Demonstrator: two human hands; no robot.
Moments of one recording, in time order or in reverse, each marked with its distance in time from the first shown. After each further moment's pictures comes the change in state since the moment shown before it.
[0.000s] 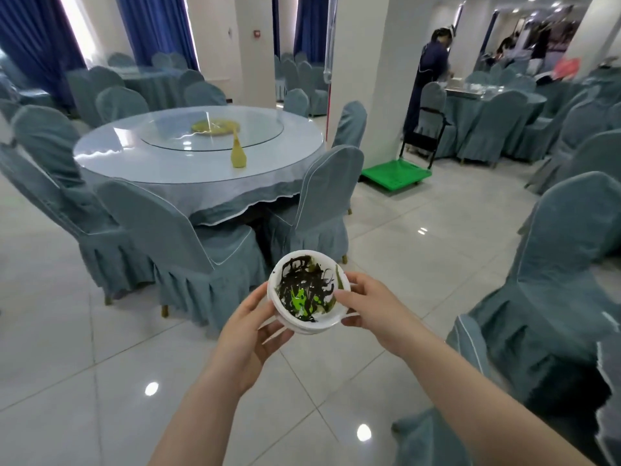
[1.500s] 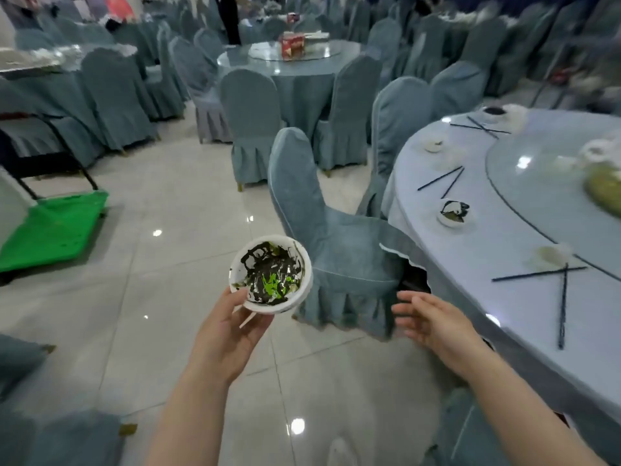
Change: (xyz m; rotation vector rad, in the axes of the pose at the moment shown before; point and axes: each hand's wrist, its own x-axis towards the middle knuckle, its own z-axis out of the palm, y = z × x) left_hand 0.582 -0.096 0.530 0.184 -0.741 -0.685; right_hand 0.215 0.097 -0.480 0.628 1.397 0.156
